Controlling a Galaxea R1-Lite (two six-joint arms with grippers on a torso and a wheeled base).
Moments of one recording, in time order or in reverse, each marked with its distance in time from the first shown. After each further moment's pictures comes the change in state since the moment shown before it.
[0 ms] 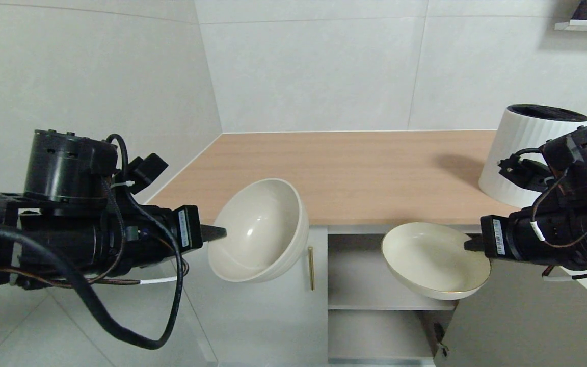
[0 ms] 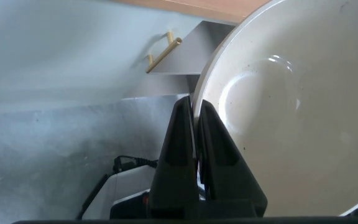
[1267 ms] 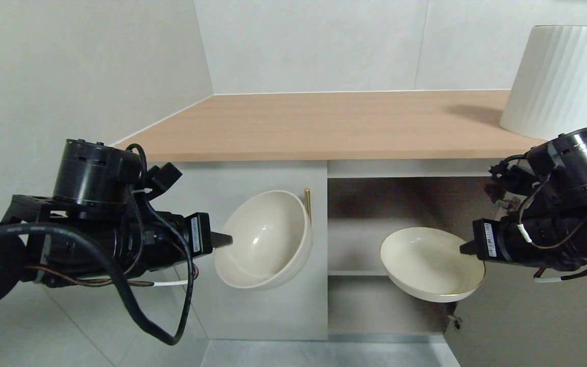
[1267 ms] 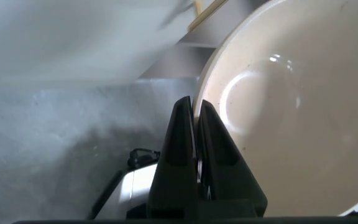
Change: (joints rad) left arm 0.000 0.053 -0.003 0.000 0.000 0.011; right arm -0.001 0.041 0.000 -0.010 -0.003 0.000
